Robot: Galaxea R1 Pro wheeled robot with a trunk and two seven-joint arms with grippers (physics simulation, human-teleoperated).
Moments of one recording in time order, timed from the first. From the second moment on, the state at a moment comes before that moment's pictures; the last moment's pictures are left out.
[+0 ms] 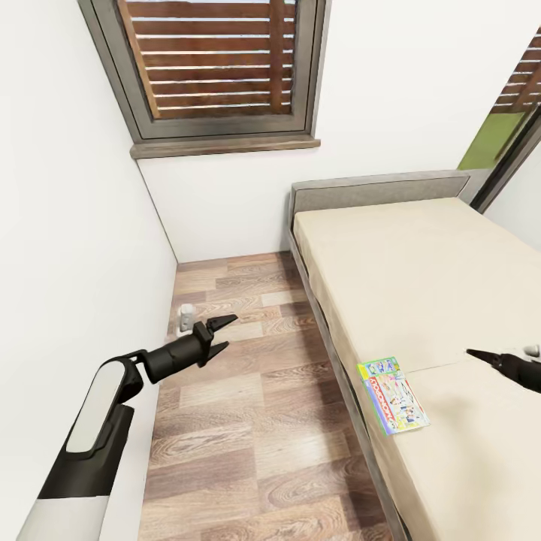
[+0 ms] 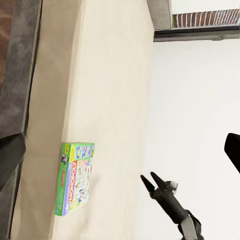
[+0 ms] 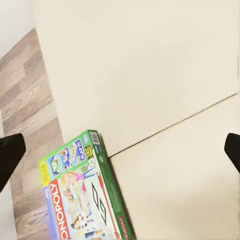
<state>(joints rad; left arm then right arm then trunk) -0.53 0.01 0.04 -1.51 1.47 0.93 0.25 -0.74 -0.59 -0.60 -0.70 0.03 0.68 0.97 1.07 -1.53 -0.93</state>
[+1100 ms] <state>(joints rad) -0.54 0.02 0.00 -1.39 1.39 0.94 0.01 -0.59 -0.61 -0.86 -1.01 0.03 0.79 1.21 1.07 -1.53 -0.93</state>
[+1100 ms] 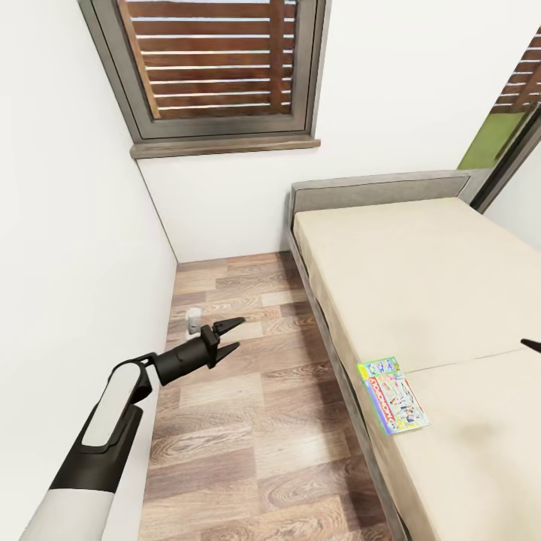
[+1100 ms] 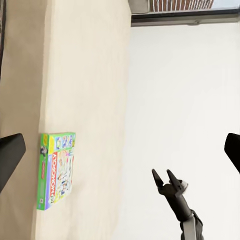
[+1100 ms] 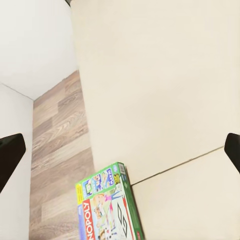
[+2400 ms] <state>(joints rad) -0.52 0.02 -0.03 -1.11 1.06 0.85 -0.37 -0.56 -0.61 -0.86 -1.10 0.04 0.80 1.36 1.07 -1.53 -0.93</state>
